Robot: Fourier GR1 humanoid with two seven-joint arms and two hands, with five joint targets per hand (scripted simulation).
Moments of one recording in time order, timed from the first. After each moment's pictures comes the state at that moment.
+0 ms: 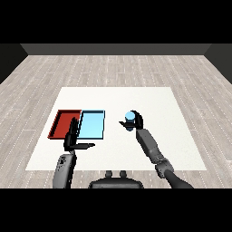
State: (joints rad) left arm 0.01 0.04 0.03 -1.55 0.01 -0.01 -0.40; right arm -0.70 0.00 0.00 -0.55 -0.20 -0.25 -0.54
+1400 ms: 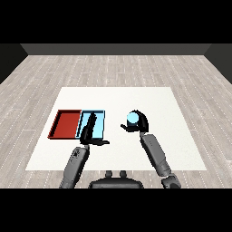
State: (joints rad) left arm -0.15 0.00 -0.19 -1.47 0.08 0.08 -0.31; right arm -0.42 -0.05 0.16 -1.21 -0.13 -0.22 -0.29
